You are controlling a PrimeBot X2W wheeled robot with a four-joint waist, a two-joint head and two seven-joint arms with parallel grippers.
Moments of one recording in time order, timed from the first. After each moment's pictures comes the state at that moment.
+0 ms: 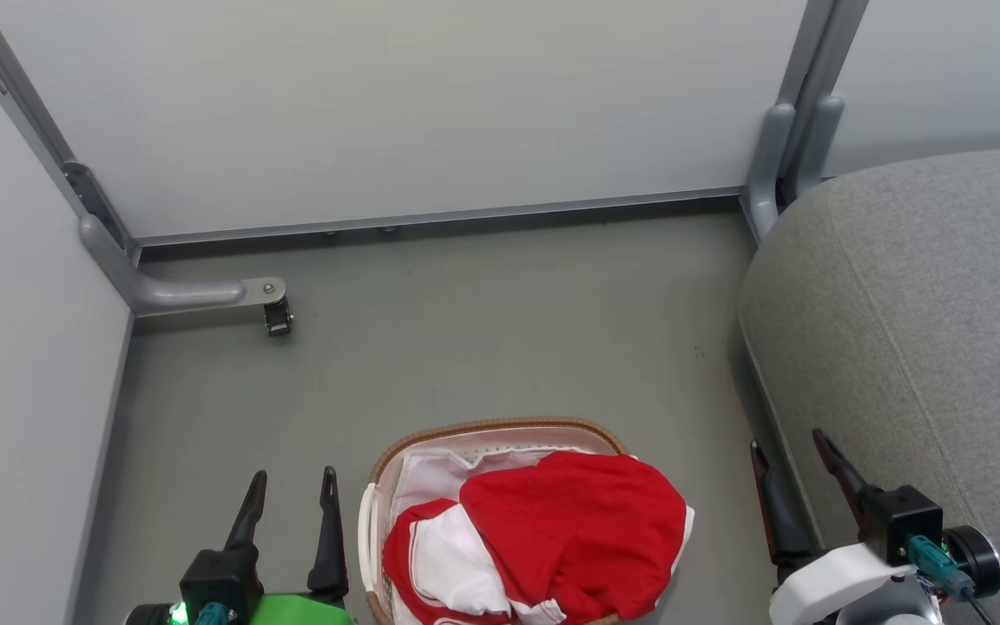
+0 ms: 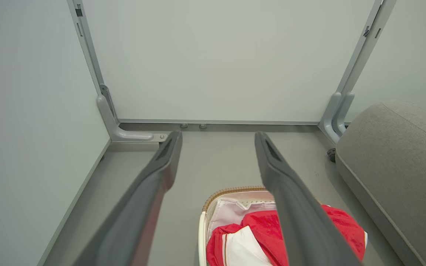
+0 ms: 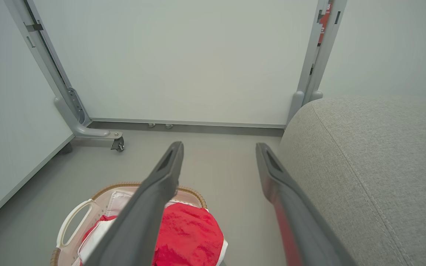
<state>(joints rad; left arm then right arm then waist) 0.05 0.05 -0.18 0.23 -0.20 0.01 -0.26 -0.01 -0.05 0.05 0.25 0.10 0.13 -0.26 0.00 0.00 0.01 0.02</state>
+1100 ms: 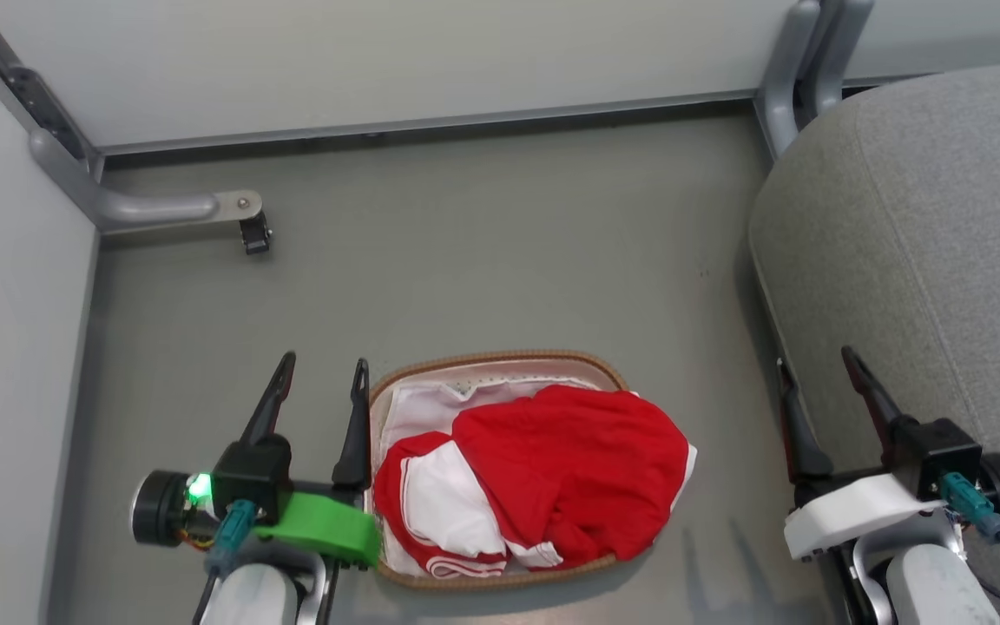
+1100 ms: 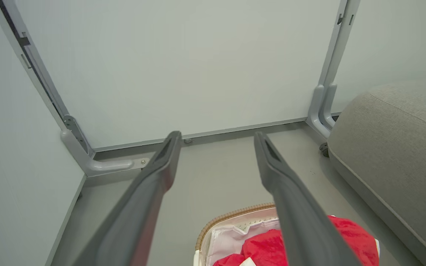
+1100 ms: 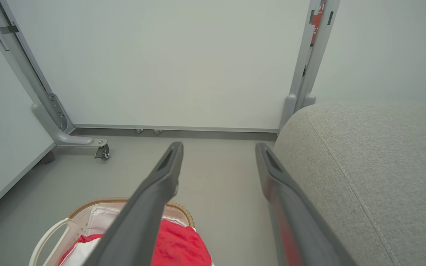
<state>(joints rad) -0.14 0.05 -0.21 0.25 -0.10 -0.04 -0.26 -0.10 -0.05 0.00 0.19 0.09 0.13 -0.26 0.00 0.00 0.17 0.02</state>
